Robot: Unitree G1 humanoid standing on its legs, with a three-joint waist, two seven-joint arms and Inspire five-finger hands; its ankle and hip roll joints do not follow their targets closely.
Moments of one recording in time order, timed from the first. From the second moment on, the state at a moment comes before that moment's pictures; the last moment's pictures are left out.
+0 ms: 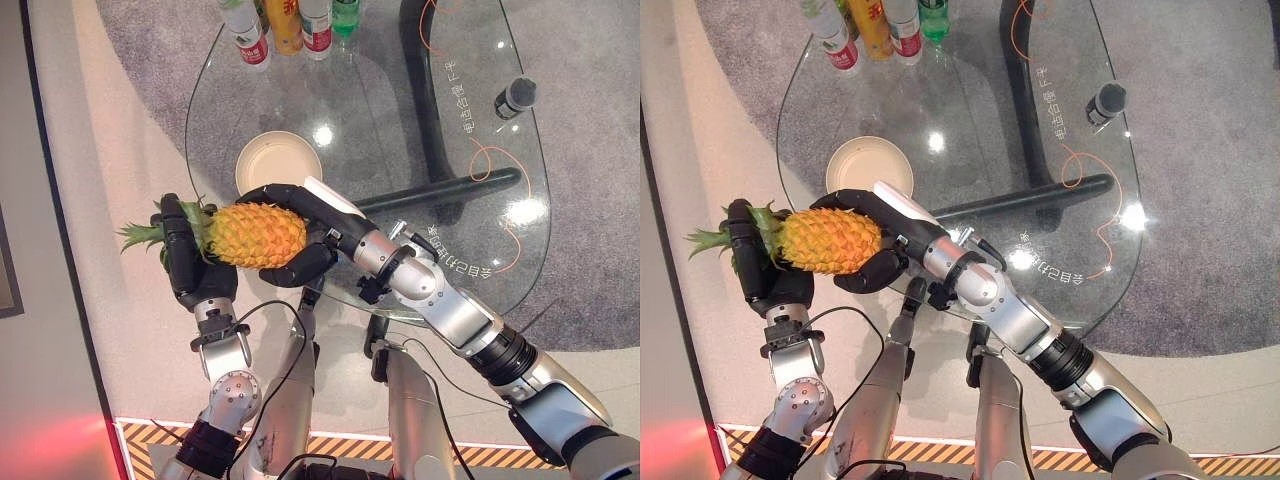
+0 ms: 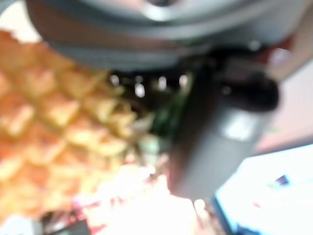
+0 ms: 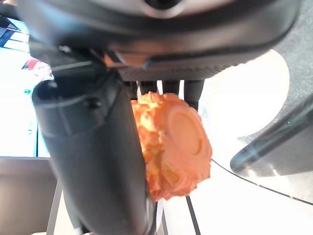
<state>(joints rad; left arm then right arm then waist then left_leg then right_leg) -0.16 0.25 -0.32 -0.02 -1.66 -0.81 -0.19 -0.72 -0.44 0.64 -0.07 0.04 0.12 0.11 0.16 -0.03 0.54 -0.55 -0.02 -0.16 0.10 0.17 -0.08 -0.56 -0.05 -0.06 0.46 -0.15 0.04</state>
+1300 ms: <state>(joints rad) -0.24 0.29 -0.08 -0.02 -1.08 -0.94 0.21 -0.39 -0.58 0.47 -0.08 0.03 0.16 -0.01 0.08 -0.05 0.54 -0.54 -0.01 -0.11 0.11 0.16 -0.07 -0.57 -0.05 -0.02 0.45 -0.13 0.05</state>
